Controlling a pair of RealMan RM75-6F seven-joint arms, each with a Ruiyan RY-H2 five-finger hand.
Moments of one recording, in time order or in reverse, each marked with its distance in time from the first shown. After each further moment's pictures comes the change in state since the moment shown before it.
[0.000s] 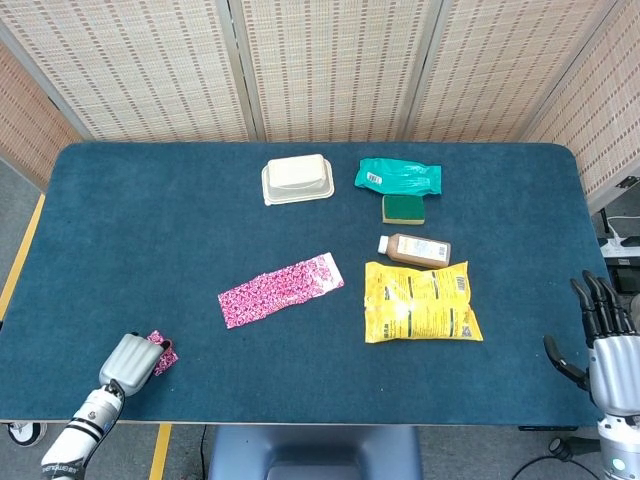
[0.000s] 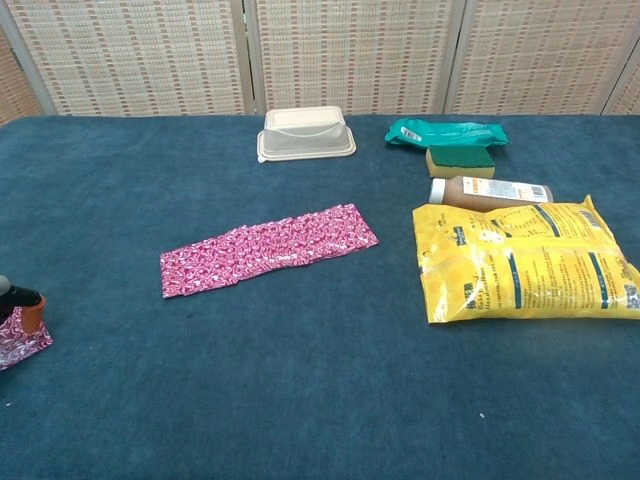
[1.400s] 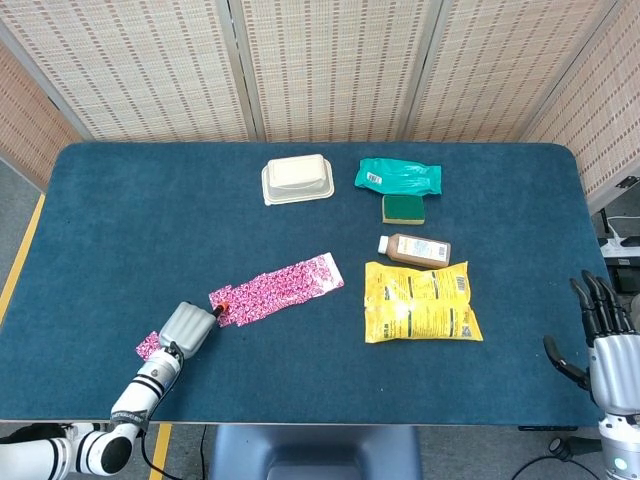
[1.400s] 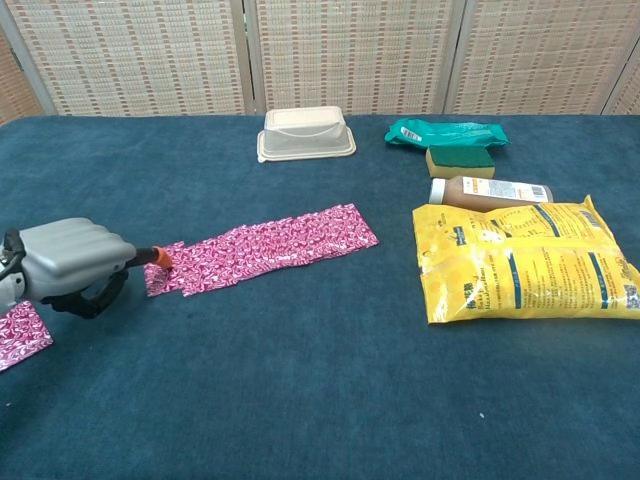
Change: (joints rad) left arm -0.197 -0.199 -0.148 0.095 -0.268 -0.134 0.192; right arm 0.001 0.016 -0.004 -0.014 0.005 -0.012 0.014
